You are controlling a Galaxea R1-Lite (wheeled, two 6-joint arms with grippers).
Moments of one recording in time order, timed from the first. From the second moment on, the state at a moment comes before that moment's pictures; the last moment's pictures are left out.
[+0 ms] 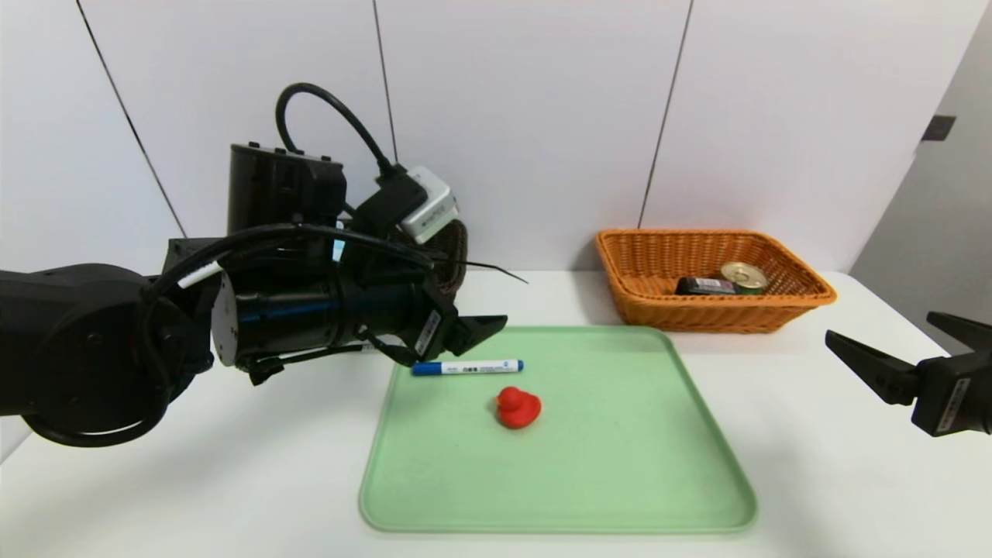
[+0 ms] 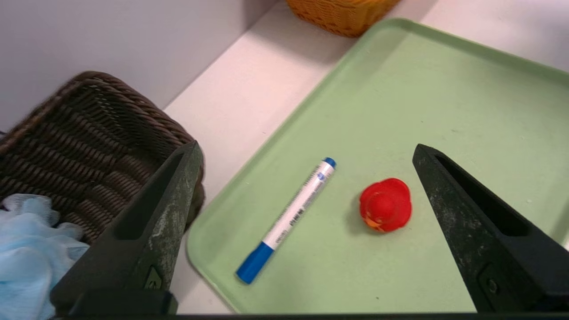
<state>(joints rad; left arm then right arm) -0.61 1.65 -1.03 -0.32 -0.16 0.29 0.14 1.10 -0.39 -0.52 -0.08 -0.09</state>
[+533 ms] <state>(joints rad) -0.64 1.71 -1.15 0.13 -0.16 0.40 0.14 1.13 -0.43 -0.56 -0.08 -0.06</state>
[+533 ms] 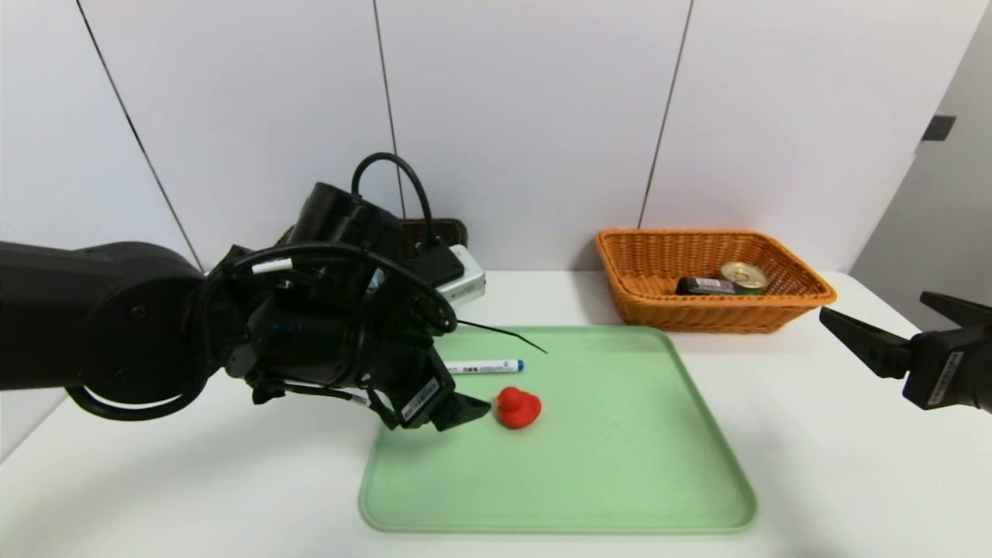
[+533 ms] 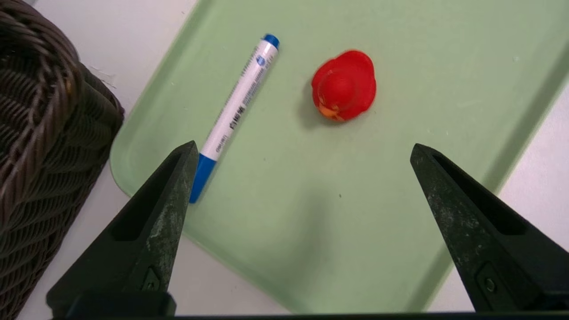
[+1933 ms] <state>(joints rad) -0.73 1.99 -1.55 0.49 -0.21 0.52 0.15 1.15 -0.44 -0.55 0.01 -0.03</state>
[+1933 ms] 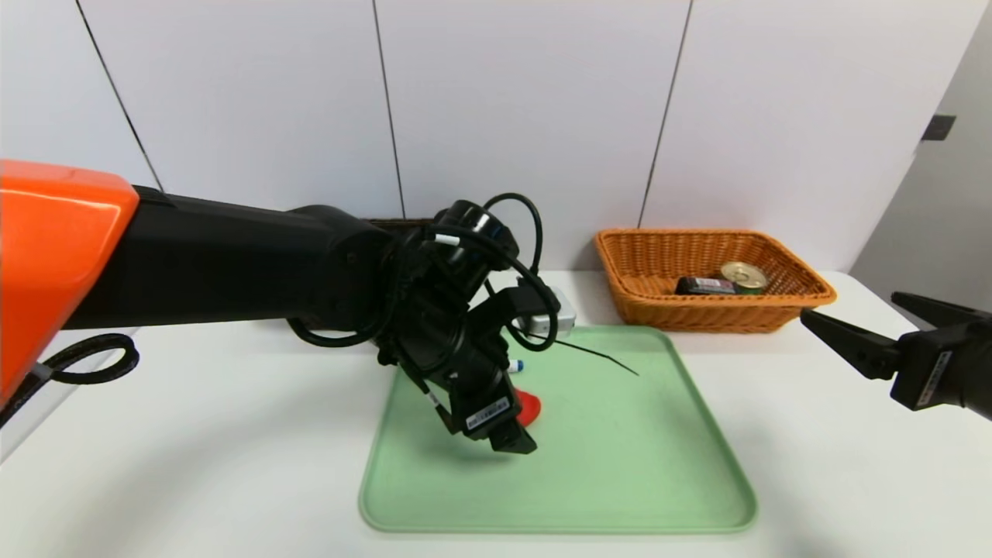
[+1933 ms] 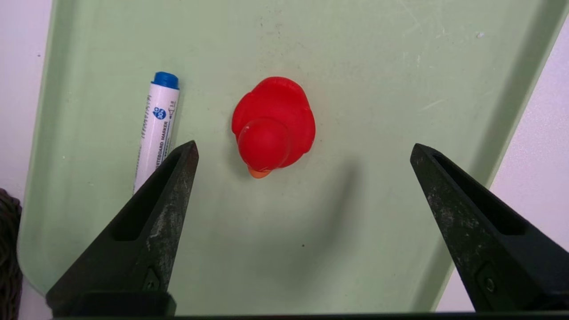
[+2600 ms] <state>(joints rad) -0.73 2.03 -1.52 0.44 -0.24 0.52 0.15 1.16 -0.44 -0.56 0.02 -0.03</state>
